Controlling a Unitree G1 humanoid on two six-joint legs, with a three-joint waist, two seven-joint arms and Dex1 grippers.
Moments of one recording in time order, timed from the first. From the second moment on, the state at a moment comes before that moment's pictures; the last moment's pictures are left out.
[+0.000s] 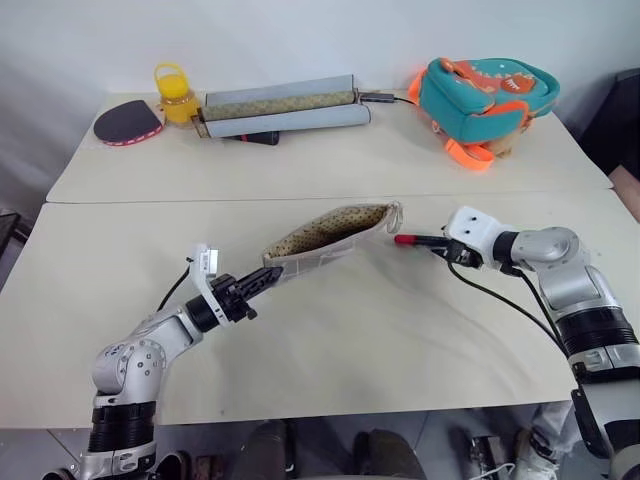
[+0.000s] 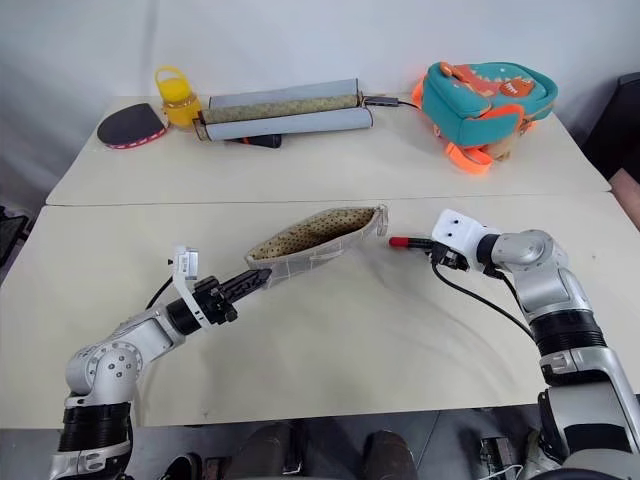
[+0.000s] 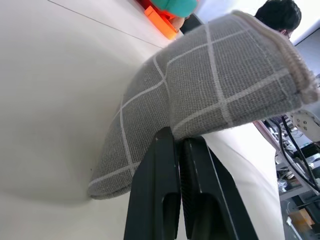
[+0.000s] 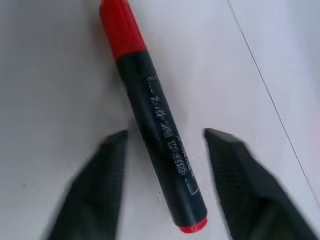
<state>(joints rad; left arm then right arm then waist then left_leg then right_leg) -0.22 0.37 0.22 -0.15 -0.85 0.84 -0.58 -0.69 -0.75 0.15 0.46 -0.12 0.07 0.92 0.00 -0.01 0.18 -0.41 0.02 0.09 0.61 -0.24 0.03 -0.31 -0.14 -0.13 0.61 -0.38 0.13</state>
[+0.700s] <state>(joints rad) -0.23 0.46 0.23 -0.18 -0.92 0.95 -0.61 -0.84 -0.68 0.13 -0.11 0.29 0.32 1.19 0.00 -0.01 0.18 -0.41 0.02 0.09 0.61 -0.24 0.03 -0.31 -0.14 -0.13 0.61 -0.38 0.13</state>
